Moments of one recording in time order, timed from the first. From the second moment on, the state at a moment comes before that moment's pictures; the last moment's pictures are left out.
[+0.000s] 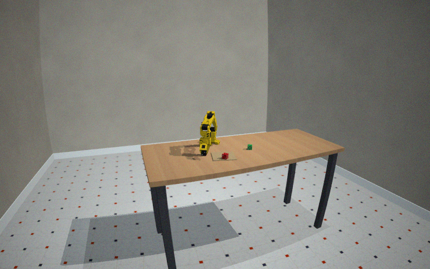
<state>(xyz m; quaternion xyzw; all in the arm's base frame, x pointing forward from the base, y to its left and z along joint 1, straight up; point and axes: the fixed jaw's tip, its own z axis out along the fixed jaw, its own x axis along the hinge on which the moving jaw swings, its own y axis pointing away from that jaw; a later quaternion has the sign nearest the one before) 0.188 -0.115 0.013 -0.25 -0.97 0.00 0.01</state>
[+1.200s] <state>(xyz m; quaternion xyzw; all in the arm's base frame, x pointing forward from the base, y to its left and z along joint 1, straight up) 0.185 -0.113 0.053 -0.25 -0.97 -0.01 0.03</state>
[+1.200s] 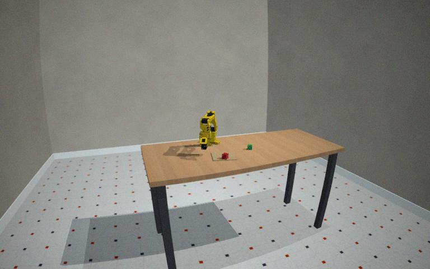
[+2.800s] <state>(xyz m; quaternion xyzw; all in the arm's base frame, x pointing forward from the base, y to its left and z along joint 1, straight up) 0.198 -0.007 0.056 0.01 -1.00 0.00 0.01</state>
